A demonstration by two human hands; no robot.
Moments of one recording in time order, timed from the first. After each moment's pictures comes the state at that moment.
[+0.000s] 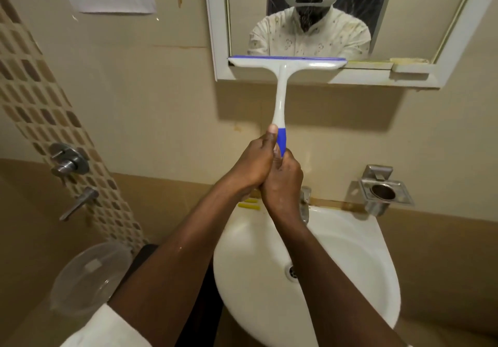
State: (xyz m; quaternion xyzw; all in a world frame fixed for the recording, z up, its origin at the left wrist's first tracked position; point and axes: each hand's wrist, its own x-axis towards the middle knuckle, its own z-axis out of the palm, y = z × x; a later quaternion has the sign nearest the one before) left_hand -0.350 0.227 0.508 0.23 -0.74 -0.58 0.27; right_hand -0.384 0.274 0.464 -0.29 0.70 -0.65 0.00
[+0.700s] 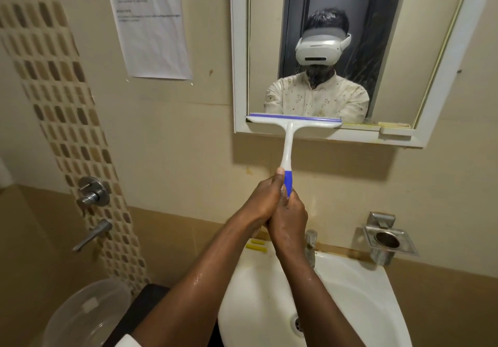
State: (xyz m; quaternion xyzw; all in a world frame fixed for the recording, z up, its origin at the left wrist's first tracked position) left_hand -0.335 0.240 0.525 0.25 -0.70 -0.62 0.26; right_hand -0.375 0.279 0.477 -0.26 0.70 -0.66 0.03
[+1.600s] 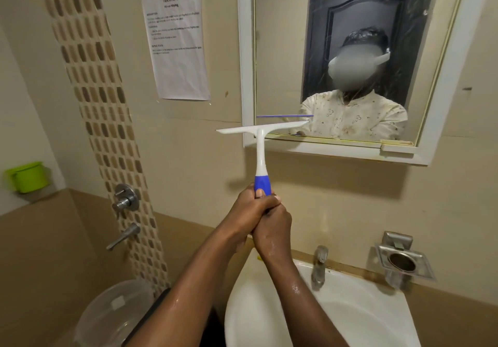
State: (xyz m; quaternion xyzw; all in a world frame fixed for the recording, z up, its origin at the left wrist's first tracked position) left_hand -0.300 0.262 0.543 0.26 -0.66 -0.61 0.35; right_hand -0.352 0.290 0.503 -0.37 0.65 -0.66 0.08
